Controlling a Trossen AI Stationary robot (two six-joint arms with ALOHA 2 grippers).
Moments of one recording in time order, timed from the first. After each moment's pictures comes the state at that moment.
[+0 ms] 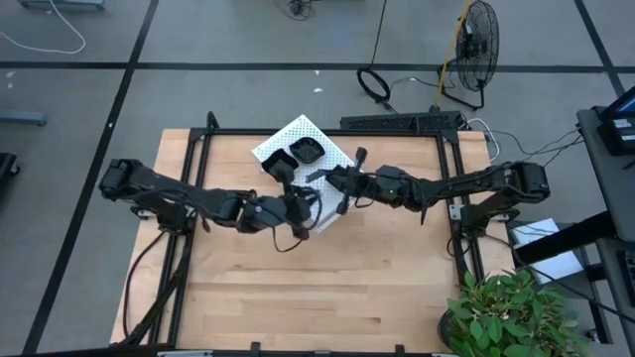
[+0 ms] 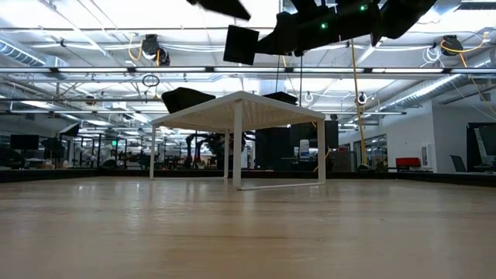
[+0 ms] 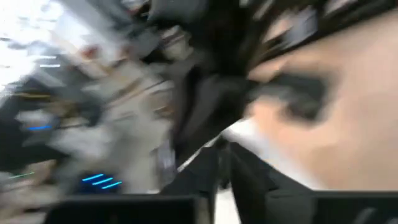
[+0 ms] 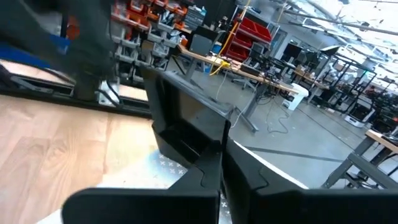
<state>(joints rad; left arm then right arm) -0.22 1.49 1.17 -0.07 -0.76 0.43 -0.06 1.48 0.81 0.63 0.31 -0.35</state>
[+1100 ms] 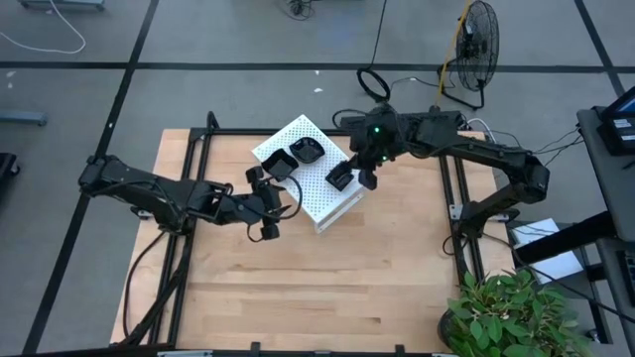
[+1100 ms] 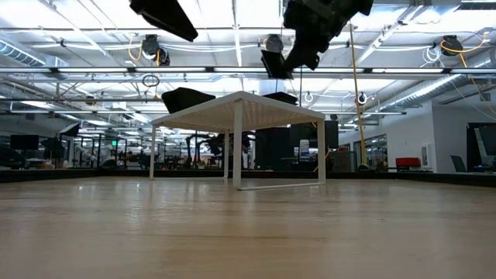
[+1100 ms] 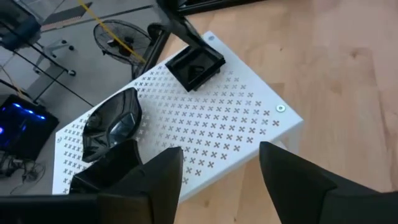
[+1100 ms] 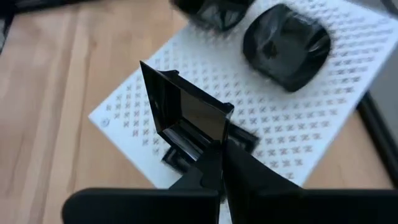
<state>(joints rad) -0.23 1.26 1.08 -0.53 -0.60 -0.06 -0.41 1.47 1.36 -0.67 -0.29 -0.13</state>
